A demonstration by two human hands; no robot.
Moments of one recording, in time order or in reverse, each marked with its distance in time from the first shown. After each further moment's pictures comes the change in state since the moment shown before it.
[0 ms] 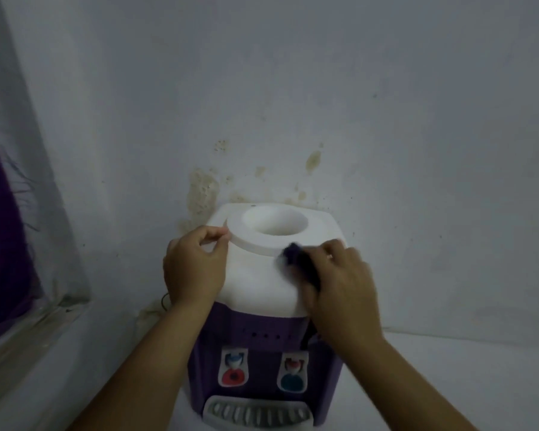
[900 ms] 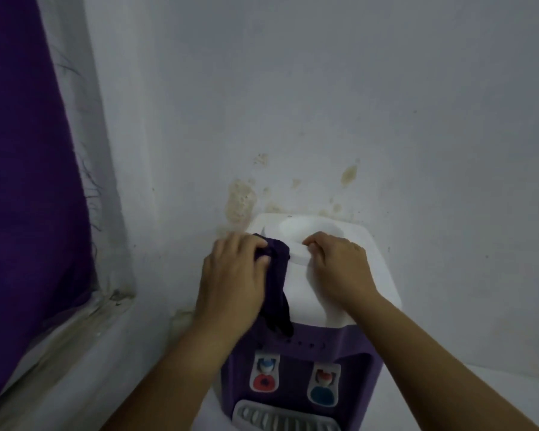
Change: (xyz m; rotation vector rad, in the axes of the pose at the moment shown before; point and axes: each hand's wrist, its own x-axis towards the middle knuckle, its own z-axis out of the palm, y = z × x) left_hand -0.032 0.032 -0.047 0.390 -0.189 0.361; right_hand 0.057 -0.022 0.023 0.209 -0.351 0.135
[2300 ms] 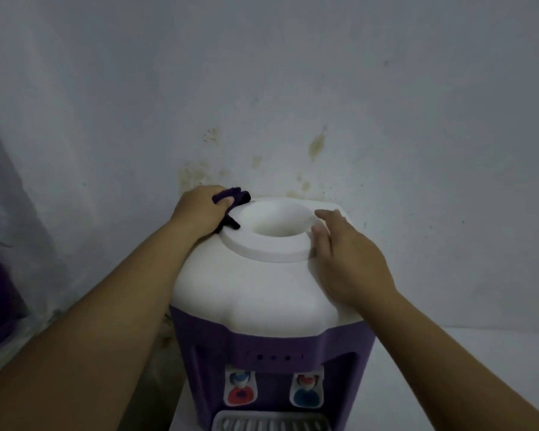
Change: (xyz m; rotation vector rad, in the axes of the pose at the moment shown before) left_hand 0.145 -0.038 0.060 -0.135 -0.329 -0.150; right_hand -0.004 0.033 -0.012 0.059 0.038 0.155
